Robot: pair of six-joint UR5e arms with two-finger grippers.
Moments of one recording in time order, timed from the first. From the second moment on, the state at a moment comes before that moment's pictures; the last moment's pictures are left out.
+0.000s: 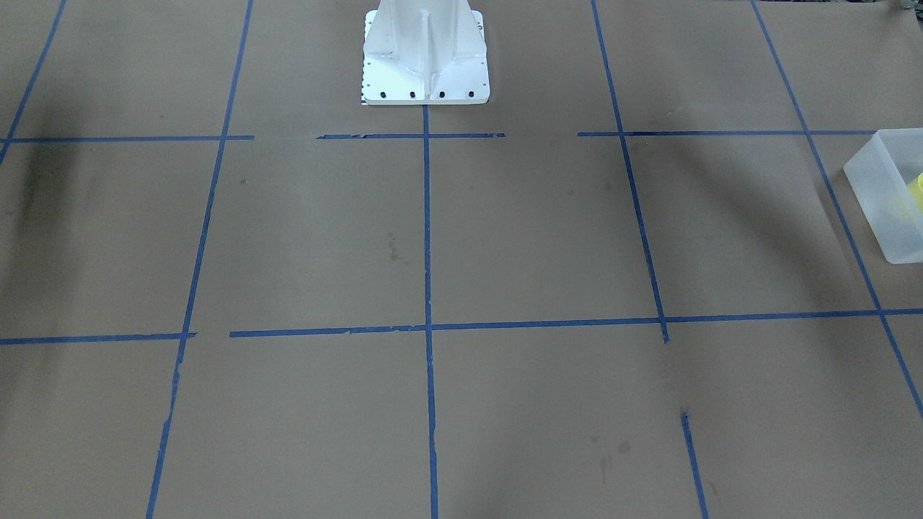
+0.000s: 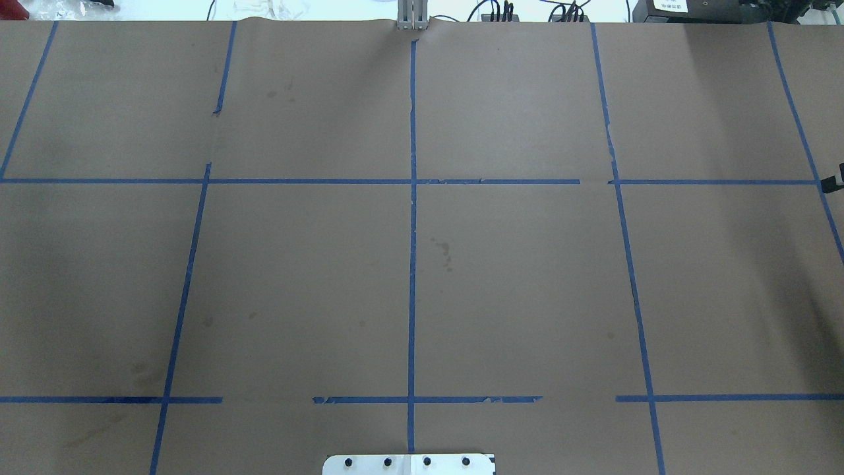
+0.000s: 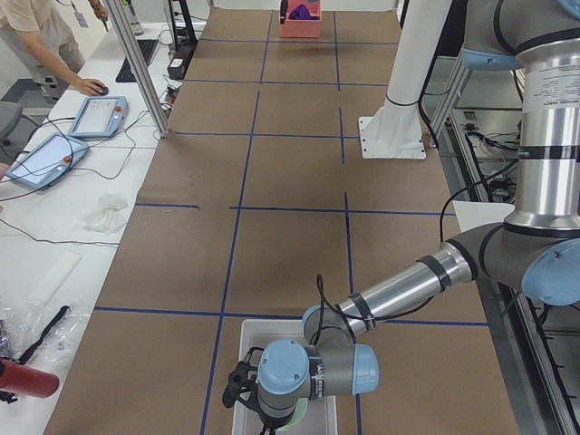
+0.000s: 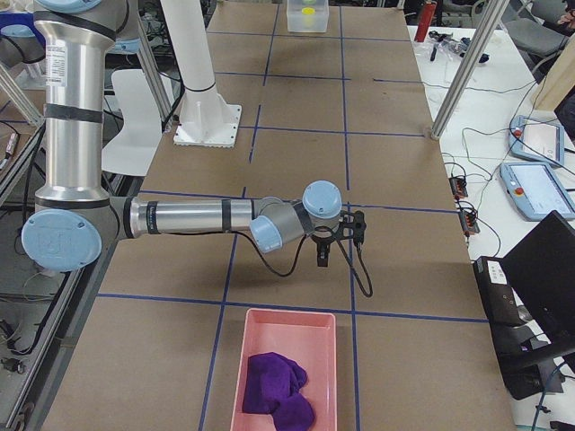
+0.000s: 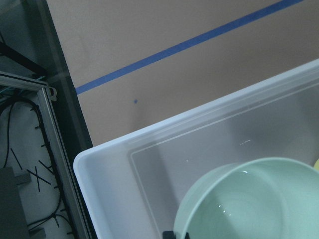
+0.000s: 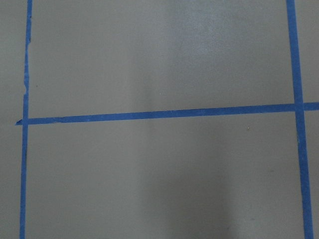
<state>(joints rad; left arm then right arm) -1.77 -1.52 -1.14 -2.04 -2.15 0.47 1.37 -1.66 1.68 -1.14 2.47 0.53</state>
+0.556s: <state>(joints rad) -1.77 -1.51 -1.21 -2.03 -2.15 0.44 1.36 -1.65 1.69 -1.14 2.47 0.53</state>
